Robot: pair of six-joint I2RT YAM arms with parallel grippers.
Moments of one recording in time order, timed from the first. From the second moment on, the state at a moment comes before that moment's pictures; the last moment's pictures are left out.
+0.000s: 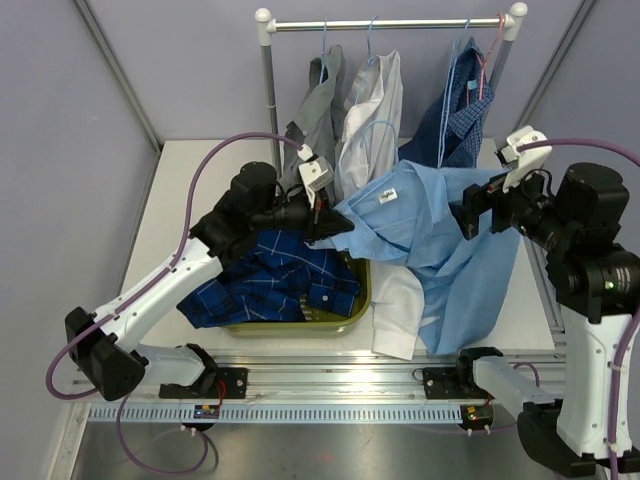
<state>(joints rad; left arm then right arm) -0.70 1.26 1.24 -0.19 0.65 -0.05 0.10 1.00 1.69 -1.01 -0.37 -0.28</state>
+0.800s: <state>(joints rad) -0.69 1.31 1.29 -0.14 0.69 -0.25 0.03 1.10 1.53 -0.87 -0.65 0.00</state>
